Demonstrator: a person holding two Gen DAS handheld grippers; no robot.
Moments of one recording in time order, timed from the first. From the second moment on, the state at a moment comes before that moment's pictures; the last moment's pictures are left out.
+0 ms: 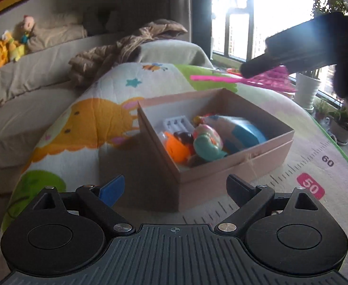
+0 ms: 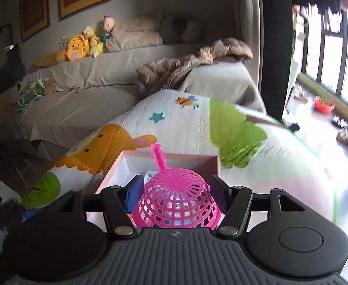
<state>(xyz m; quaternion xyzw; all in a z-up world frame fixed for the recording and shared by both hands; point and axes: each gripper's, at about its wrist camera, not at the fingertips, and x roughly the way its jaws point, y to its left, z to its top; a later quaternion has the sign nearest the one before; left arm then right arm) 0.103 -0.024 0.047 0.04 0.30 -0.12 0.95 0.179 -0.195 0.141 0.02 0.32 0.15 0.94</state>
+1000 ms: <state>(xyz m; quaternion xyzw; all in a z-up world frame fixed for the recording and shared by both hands) 0.088 0.013 0.020 -0.02 0.34 -0.07 0.94 0.188 -0.138 0.072 0.00 0.34 0.08 0.94</state>
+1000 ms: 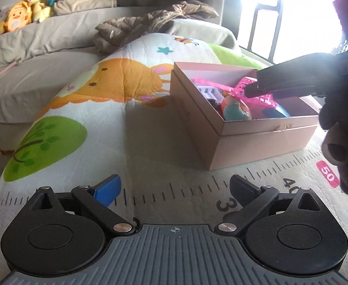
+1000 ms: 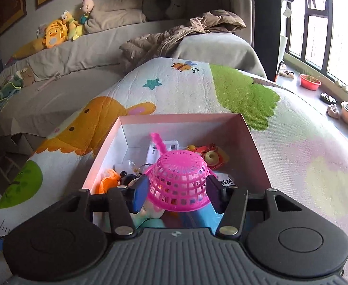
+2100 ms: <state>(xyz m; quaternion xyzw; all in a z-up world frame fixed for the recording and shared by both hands) 0.037 -0.012 0.002 0.02 0.37 -0.03 0.93 0.016 -0.180 0.020 -0.01 0.37 0.07 0.93</state>
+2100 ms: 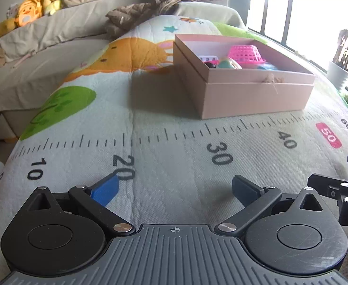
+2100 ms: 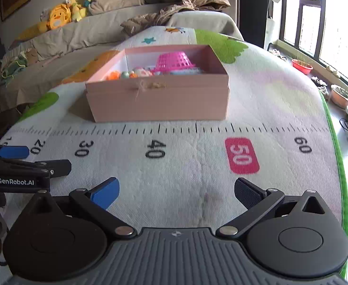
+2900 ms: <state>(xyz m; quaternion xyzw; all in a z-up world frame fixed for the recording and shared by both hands) 0.034 -0.009 -0.001 0.01 0.36 -0.04 0.93 0.053 -0.176 0.004 0.00 0.34 0.01 0.94</state>
